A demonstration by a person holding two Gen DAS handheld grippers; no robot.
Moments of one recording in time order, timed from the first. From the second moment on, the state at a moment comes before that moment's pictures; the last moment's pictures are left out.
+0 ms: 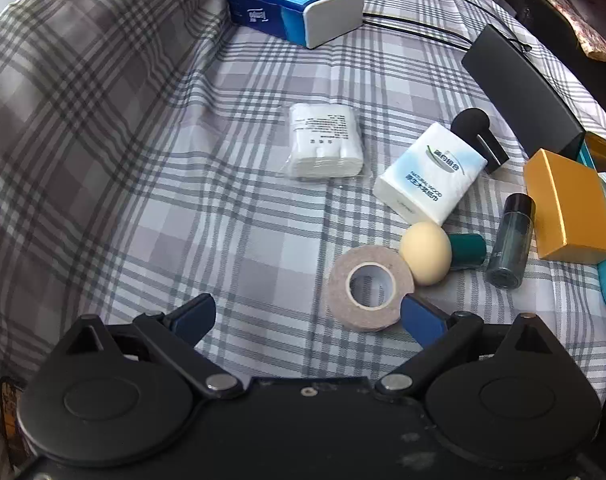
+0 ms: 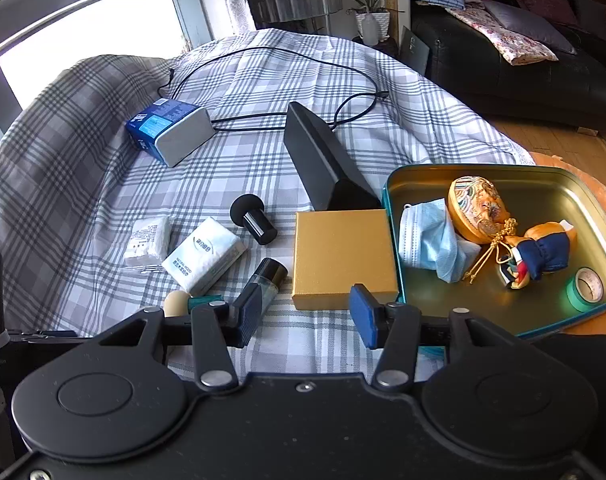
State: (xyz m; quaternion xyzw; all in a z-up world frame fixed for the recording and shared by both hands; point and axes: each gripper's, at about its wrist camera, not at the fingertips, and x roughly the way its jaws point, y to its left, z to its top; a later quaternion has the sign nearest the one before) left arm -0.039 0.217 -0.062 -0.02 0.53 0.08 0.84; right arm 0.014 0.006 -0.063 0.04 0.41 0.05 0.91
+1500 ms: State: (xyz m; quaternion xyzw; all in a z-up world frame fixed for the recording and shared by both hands) left arm -0.001 0.277 -0.099 -0.03 0.54 0.08 0.84; right arm 0.032 0.081 -0.102 0.04 0.48 0.12 0.87
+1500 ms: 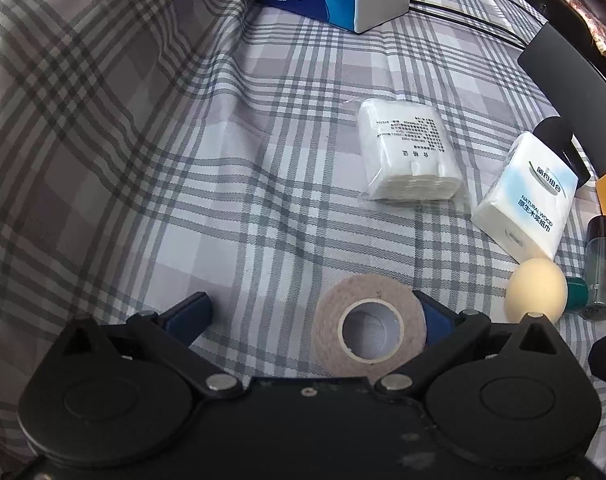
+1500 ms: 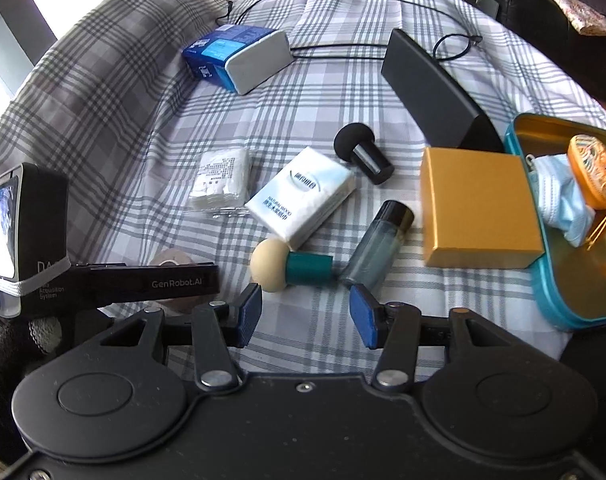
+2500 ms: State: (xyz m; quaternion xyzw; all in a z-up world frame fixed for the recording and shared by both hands) left arm -0.003 0.276 -0.100 -0.02 0.53 0.07 0.84; right arm 0.074 0.102 -0.122 0.07 0.50 0.11 0.86
